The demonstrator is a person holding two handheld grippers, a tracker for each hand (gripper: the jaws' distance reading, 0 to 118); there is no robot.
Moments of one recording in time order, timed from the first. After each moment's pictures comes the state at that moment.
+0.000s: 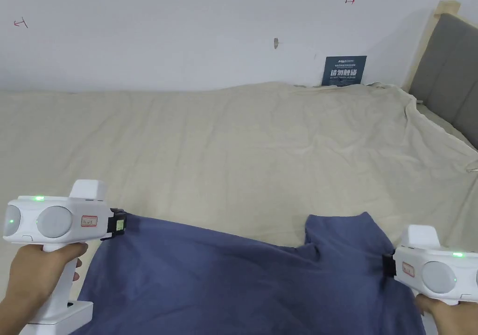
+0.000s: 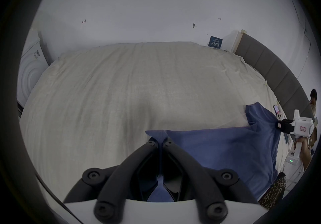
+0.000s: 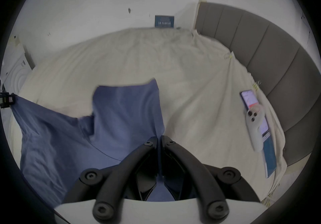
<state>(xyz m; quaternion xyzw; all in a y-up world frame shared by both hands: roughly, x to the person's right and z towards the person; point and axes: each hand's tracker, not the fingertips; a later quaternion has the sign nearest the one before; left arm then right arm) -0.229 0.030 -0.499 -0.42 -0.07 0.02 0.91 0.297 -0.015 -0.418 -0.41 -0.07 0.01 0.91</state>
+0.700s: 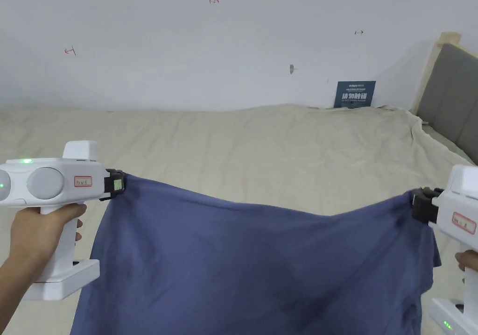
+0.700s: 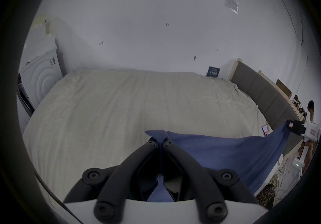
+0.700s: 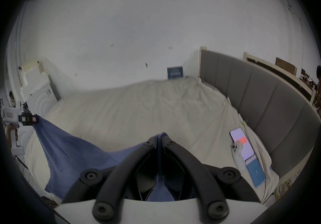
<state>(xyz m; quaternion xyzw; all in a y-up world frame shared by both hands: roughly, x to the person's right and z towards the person) -0.271 0.148 -0.429 -0.31 -0.04 0.05 0.95 0.298 0.144 -0.353 -0.23 -0.01 -0.04 0.97</state>
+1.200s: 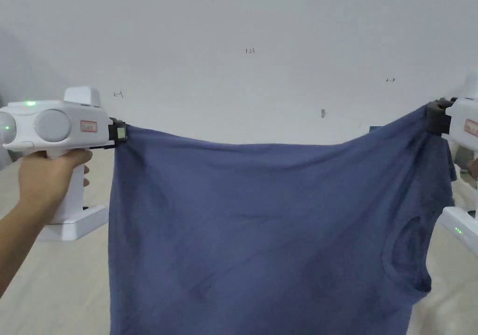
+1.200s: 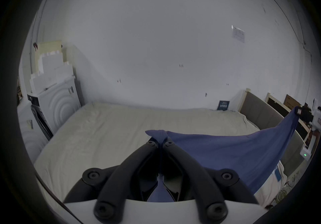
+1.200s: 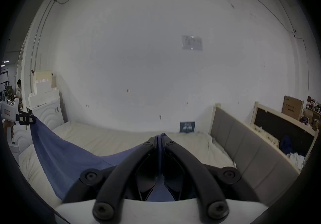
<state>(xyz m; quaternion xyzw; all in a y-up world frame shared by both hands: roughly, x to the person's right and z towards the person) -0.303 0.294 -0.452 -0.19 0.03 0.03 0.98 0.260 0.303 -0.440 -0.08 0.02 0.02 1.00</state>
